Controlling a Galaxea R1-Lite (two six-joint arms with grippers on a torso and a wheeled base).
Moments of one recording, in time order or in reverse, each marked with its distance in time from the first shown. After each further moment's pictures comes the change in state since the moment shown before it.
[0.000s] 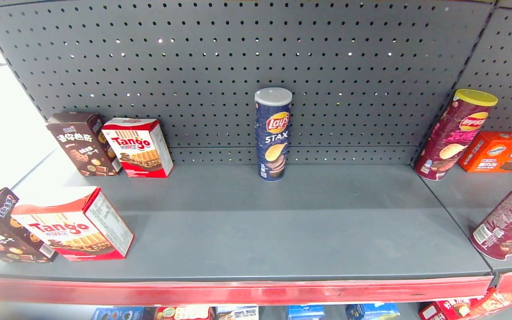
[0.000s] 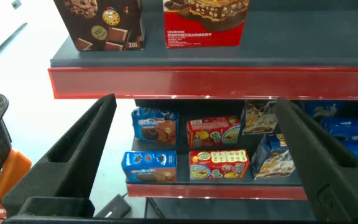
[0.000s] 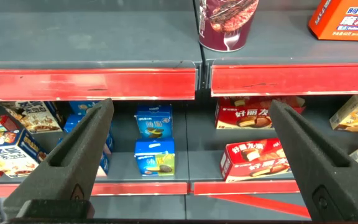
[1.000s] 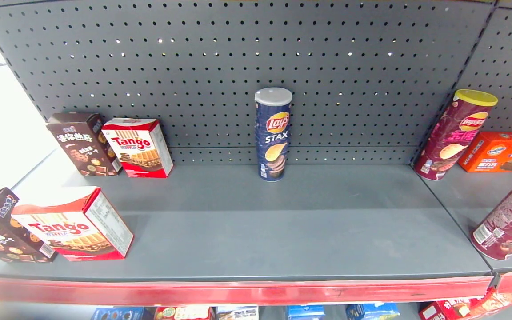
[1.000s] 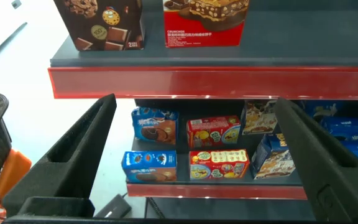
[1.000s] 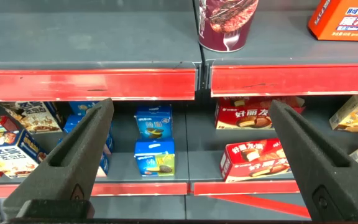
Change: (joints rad) left arm 0.000 0.000 0.000 0.001 0.000 0.000; right arm -0.001 0.000 0.000 -0.001 0.000 0.000
